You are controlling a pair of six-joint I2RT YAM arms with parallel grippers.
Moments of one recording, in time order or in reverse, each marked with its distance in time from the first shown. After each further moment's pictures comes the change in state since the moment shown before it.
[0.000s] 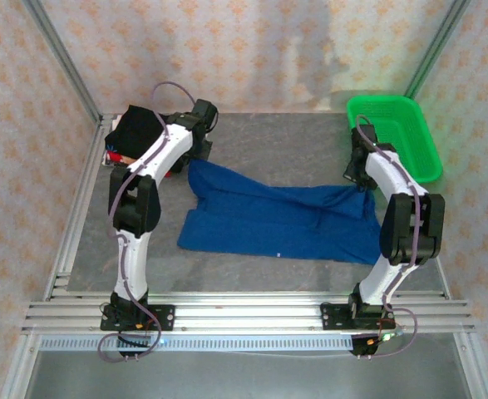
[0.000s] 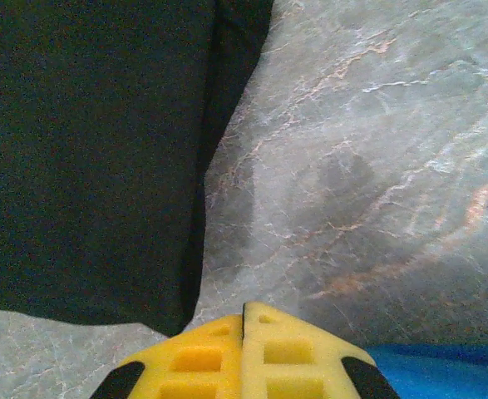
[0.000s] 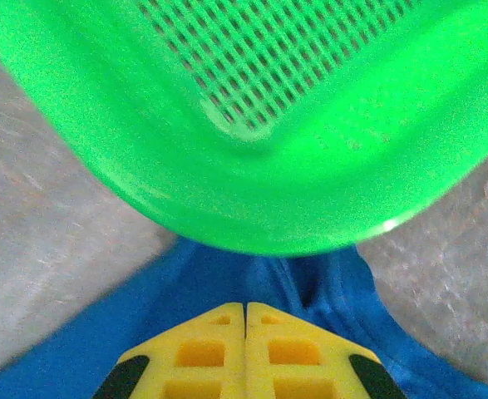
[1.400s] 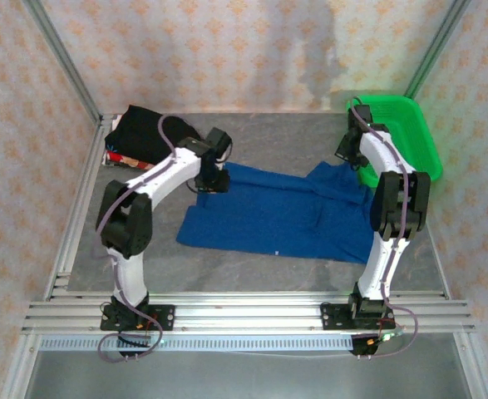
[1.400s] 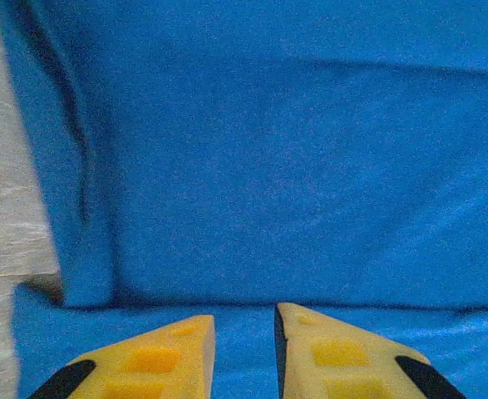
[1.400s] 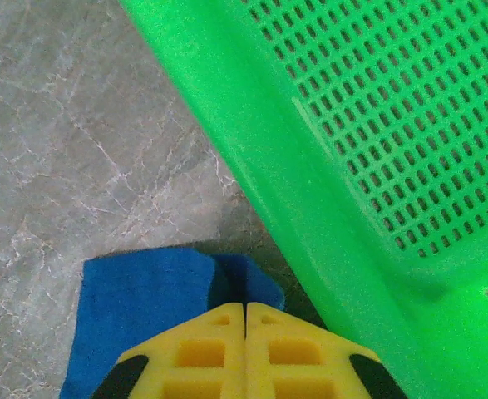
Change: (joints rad) left arm -0.160 -0.210 -0.402 0.058 0.366 -0.385; right arm 0.000 0.259 0.302 0.023 -0.143 -0.053
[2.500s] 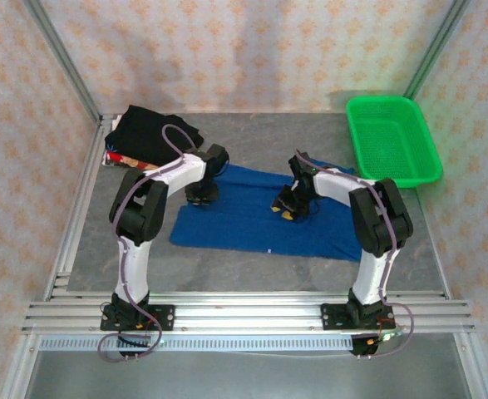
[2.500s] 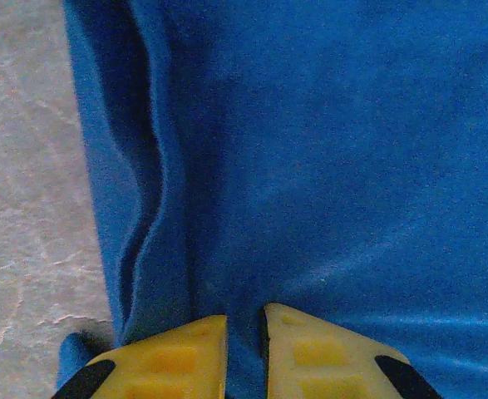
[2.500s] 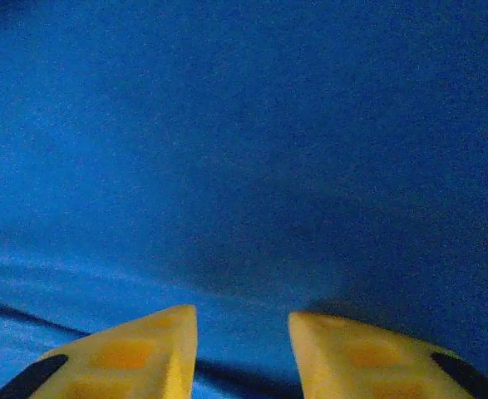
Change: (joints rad) left arm 0.061 0.117 -0.082 0.005 -0.247 -0.016; right arm 0.390 -0.109 -0.484 0.170 -0.550 0.345
